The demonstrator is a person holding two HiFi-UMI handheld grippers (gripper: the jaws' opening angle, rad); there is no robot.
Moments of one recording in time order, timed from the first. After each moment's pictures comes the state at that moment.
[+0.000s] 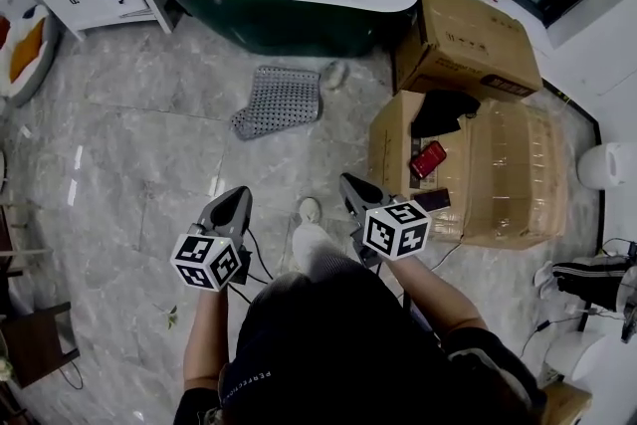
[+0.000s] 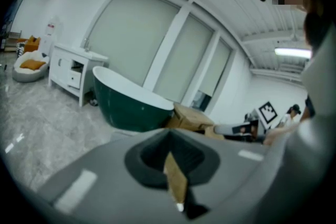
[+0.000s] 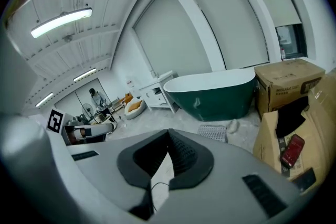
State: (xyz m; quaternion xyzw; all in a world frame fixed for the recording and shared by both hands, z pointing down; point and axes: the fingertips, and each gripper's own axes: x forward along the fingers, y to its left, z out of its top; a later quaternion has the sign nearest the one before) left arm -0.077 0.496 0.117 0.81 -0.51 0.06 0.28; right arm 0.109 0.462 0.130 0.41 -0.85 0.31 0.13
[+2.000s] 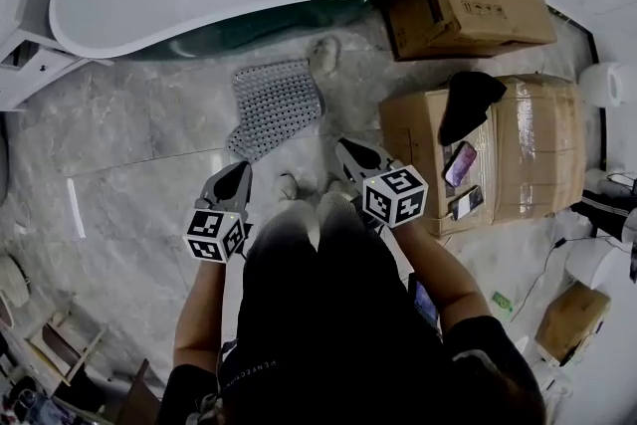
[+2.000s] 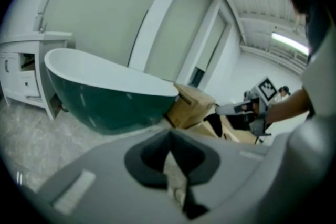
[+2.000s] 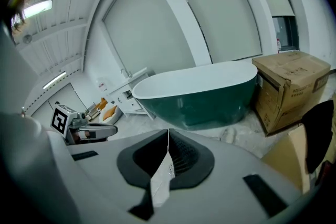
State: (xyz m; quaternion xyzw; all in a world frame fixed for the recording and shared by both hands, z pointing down) left arm -0.146 0.125 0.236 0.87 -0.36 0.20 0.28; right arm 0.039 0.131 0.225 0.49 -0.78 0.36 0.15
